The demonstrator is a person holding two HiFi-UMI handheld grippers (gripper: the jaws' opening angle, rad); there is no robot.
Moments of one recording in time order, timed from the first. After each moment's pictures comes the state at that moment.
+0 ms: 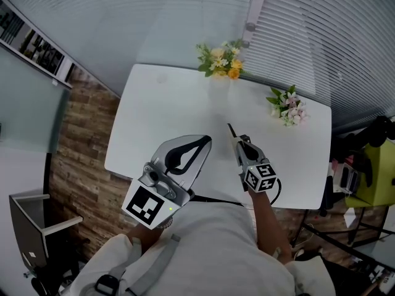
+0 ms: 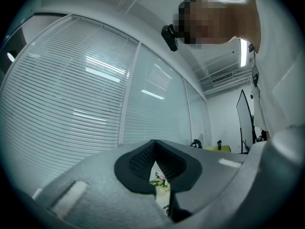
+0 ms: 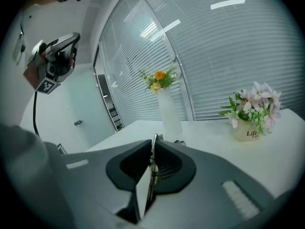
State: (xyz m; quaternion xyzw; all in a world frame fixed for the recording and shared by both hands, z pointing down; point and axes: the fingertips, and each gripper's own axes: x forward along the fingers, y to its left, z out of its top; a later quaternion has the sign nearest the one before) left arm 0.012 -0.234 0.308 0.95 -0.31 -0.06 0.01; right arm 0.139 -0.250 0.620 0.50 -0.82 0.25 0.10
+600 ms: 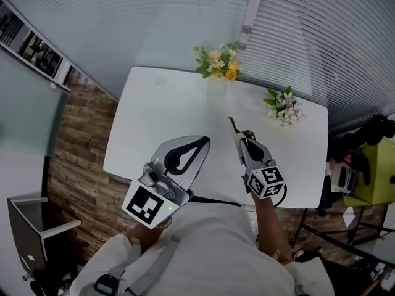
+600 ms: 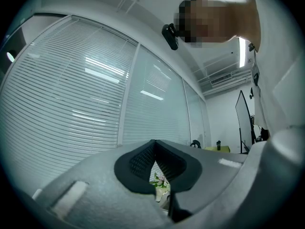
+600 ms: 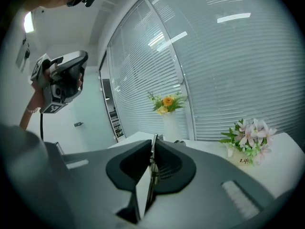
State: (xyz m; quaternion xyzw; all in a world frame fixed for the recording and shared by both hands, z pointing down) left arm 0.012 -0.228 0.307 0.95 -0.30 -0.06 0.01; right arm 0.138 -0.250 0.535 0.51 -0.84 0.19 0.08
